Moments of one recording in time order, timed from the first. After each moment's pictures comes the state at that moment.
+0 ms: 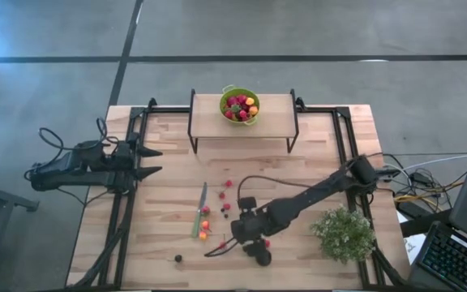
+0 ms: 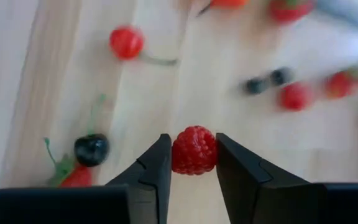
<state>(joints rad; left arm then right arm) 0.02 0.13 0.45 -0.47 -0.09 -0.09 0.40 2.04 1.57 -0.65 0.18 0.19</state>
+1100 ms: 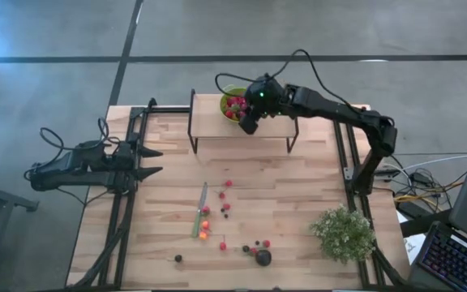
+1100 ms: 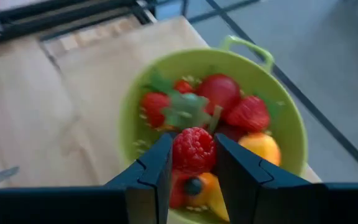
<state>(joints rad) 0.02 0.14 0.45 -0.48 -0.09 -0.09 -0.37 1.75 1.72 -0.70 0.18 0.07</state>
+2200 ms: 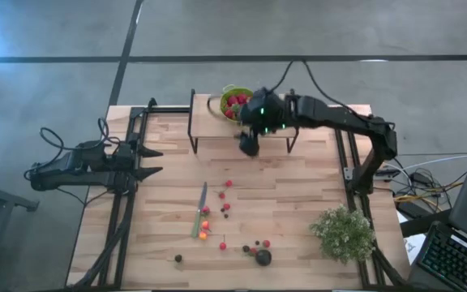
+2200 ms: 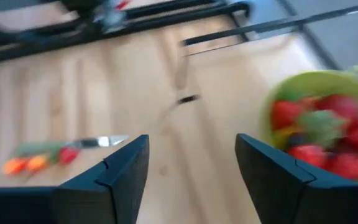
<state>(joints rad) 0.02 0.14 0.45 -0.48 -0.09 -0.09 -0.19 1.74 1.87 -0.86 0.03 0.09</state>
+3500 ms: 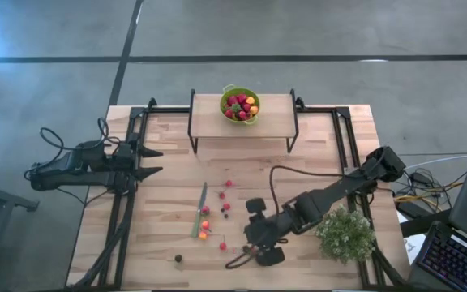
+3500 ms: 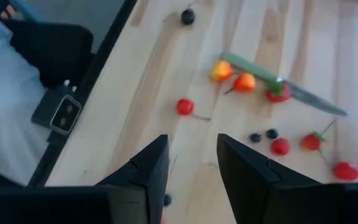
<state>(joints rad) 0.02 0.14 0.45 -0.48 -0.09 -0.09 0.50 1.79 1.55 -0.63 0.13 0.15</state>
